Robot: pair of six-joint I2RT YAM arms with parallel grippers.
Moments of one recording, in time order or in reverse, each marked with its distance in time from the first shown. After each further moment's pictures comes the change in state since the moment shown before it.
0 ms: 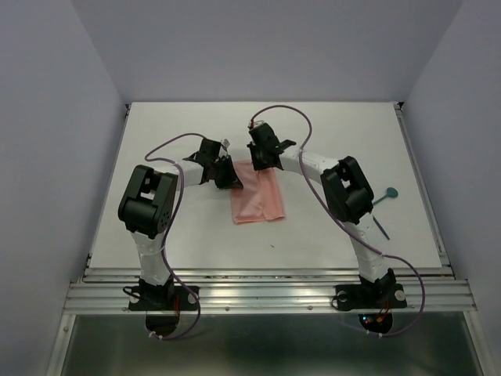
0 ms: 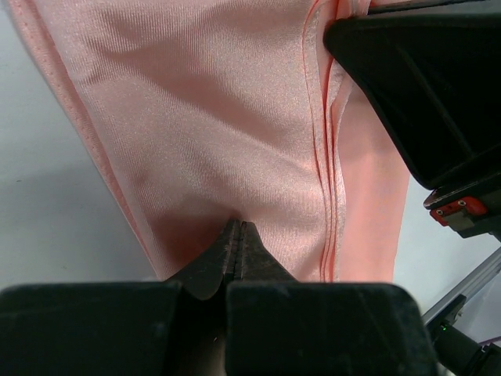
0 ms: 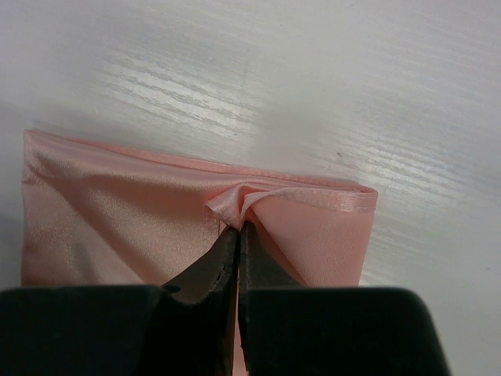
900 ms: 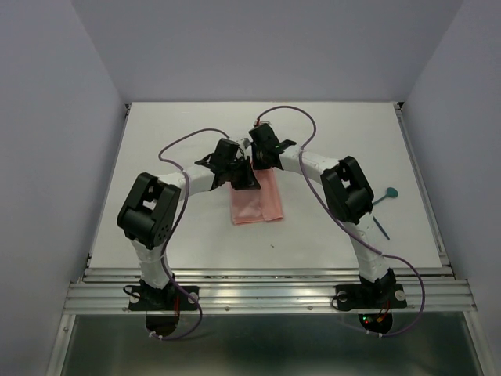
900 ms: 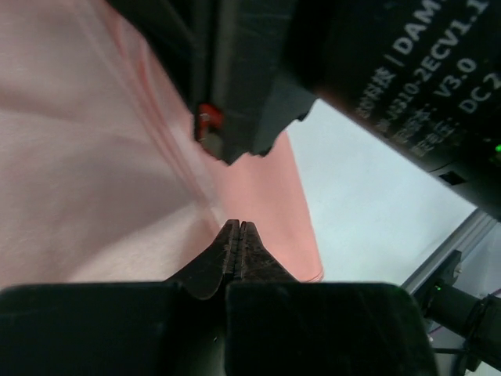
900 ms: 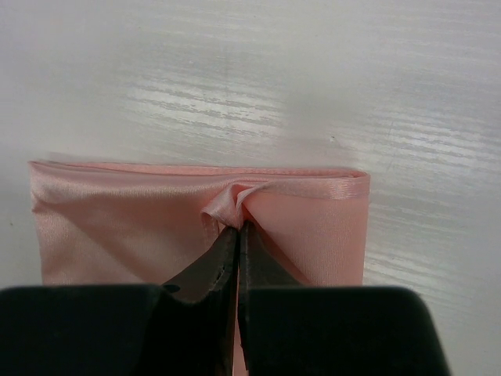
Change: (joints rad) left arm -0.134 -0.106 -0.003 0.010 -0.005 0.012; right arm 0.000 0.000 0.001 -0.013 0.053 0.169
